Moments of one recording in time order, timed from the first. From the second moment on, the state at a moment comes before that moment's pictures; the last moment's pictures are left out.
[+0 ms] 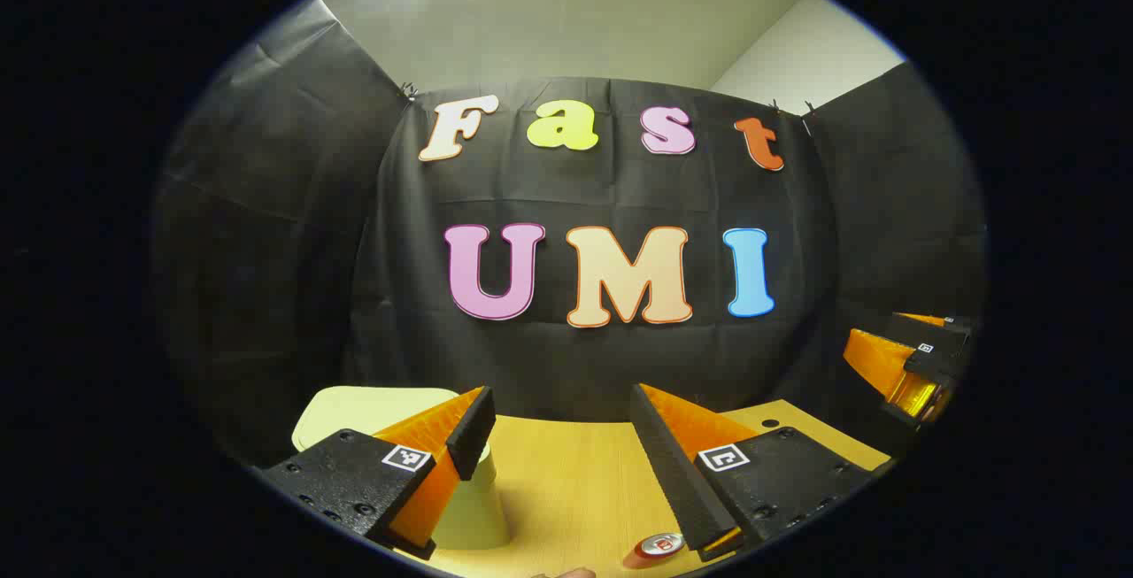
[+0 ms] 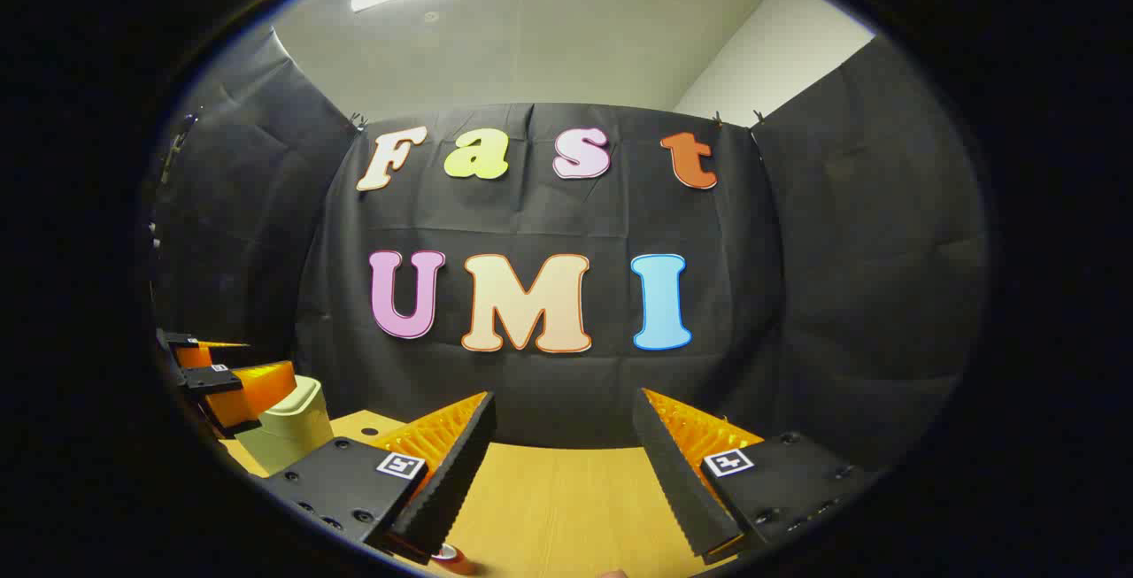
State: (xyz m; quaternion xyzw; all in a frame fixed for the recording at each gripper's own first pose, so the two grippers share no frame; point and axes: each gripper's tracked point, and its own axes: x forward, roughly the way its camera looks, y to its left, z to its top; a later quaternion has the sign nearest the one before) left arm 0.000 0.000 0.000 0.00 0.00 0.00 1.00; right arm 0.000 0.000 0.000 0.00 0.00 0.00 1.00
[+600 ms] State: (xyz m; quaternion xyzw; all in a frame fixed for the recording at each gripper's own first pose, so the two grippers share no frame) left arm 0.015 0.005 -0.004 0.03 0.00 0.01 1.00; right arm 0.016 0.000 -0.001 0.02 0.00 0.01 1.00
